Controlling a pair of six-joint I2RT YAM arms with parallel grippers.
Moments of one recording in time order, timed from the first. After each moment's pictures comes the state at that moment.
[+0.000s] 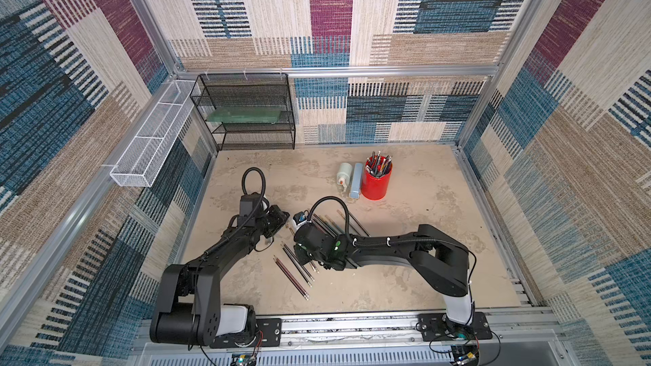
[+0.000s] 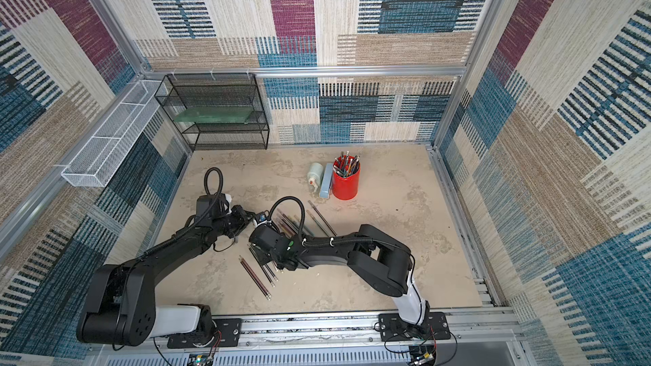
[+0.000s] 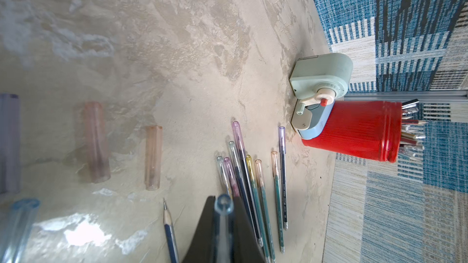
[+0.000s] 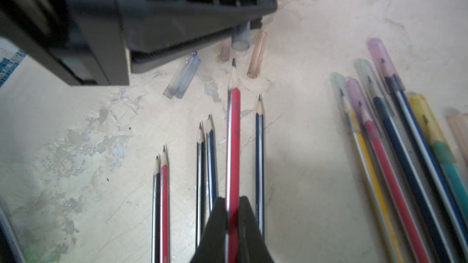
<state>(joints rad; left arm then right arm) -0.07 1.35 0.60 0.01 0.42 -0.84 1.17 1.98 1.29 -0.10 0.22 0.54</state>
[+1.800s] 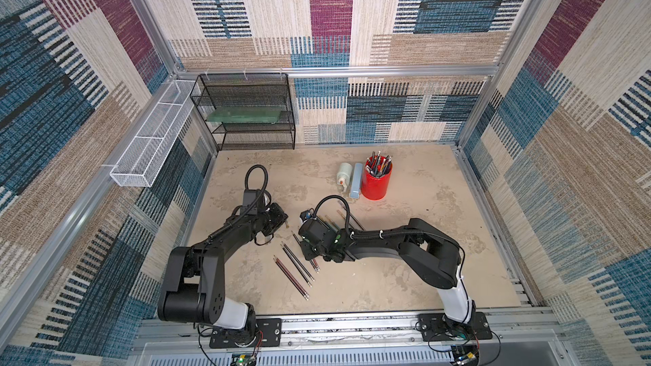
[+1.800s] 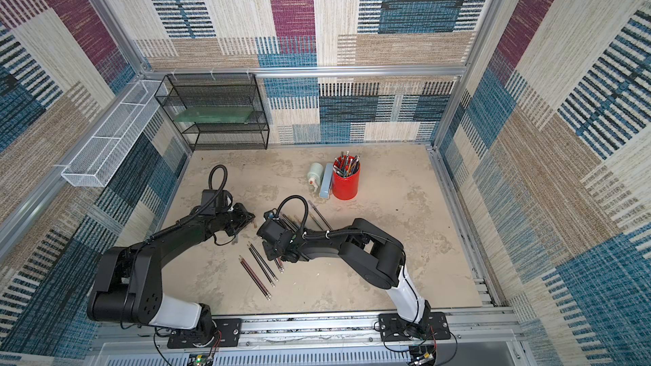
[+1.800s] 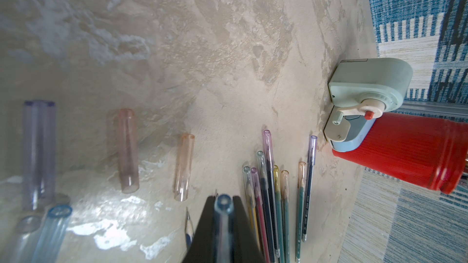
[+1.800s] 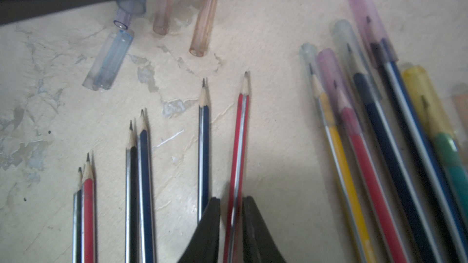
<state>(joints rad) -0.08 1.47 0.73 -0.16 0.37 -0.80 1.09 2.06 1.30 -0.13 0.17 0.54</state>
